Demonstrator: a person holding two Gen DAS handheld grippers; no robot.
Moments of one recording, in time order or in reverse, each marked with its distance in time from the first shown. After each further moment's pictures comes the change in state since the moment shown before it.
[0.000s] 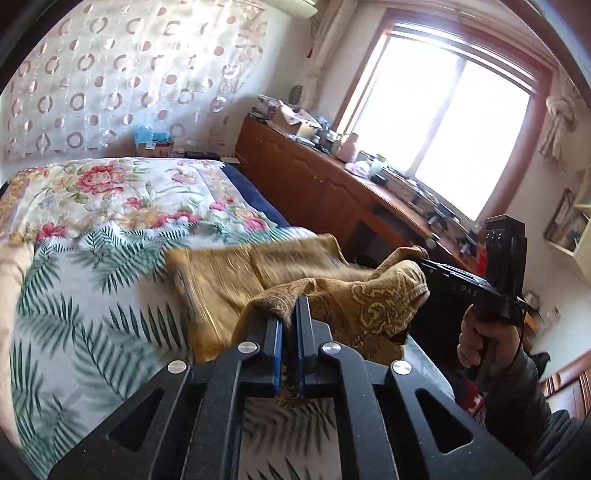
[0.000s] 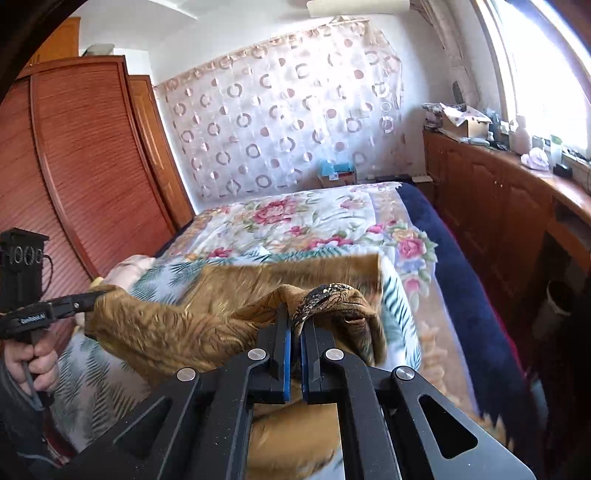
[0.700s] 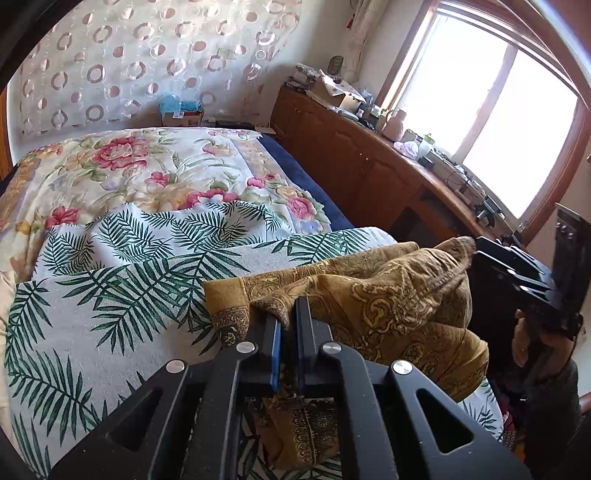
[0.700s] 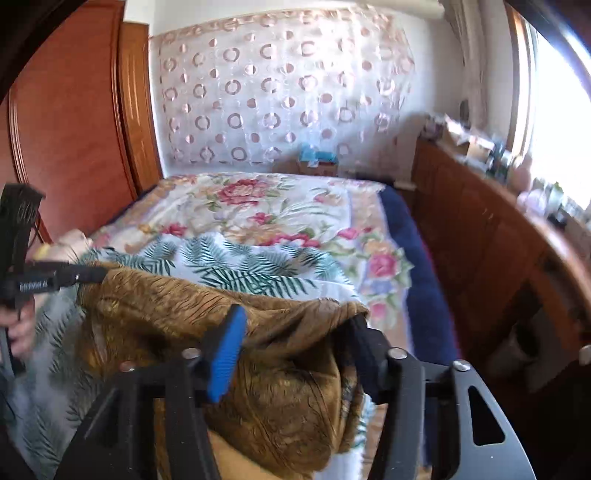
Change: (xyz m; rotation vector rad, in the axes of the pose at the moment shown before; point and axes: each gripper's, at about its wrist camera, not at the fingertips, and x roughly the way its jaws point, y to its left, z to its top) left arm 0.094 0.067 0.038 -0.044 0.126 0.115; right arm 0.042 0.040 0.046 -0.187 0.066 -0.162
